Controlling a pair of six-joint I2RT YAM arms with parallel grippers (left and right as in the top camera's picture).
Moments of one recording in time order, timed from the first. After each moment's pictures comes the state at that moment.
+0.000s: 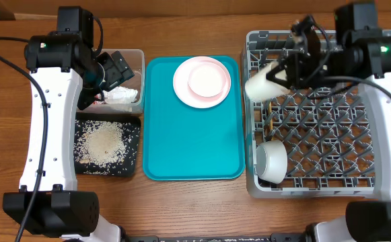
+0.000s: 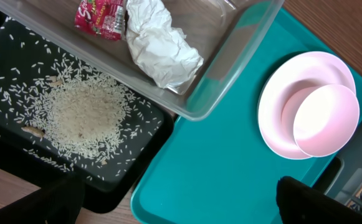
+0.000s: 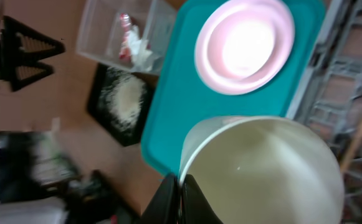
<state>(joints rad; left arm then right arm) 0.01 1.74 1.88 -1.41 0.04 -0.60 0.01 1.67 1.80 -1.35 -0.80 -0.08</state>
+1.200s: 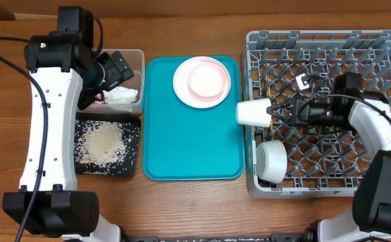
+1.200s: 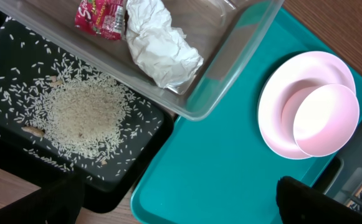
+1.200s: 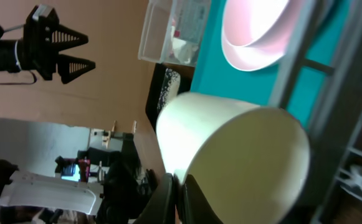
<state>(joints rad) 0.01 1.74 1.88 -1.41 0.04 -0.60 -0.20 1.73 1.11 -0.93 -1.25 -0.31</state>
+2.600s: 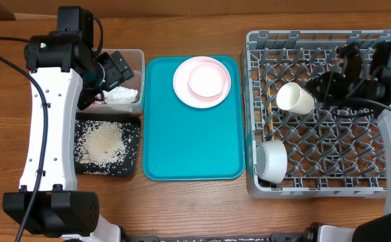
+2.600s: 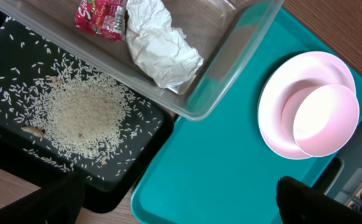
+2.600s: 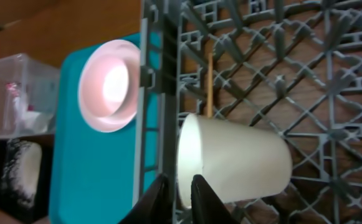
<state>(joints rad) 0.01 1.74 1.88 -1.41 0.04 -0.60 -0.20 1.50 1.38 -0.94 -0.52 0.05</state>
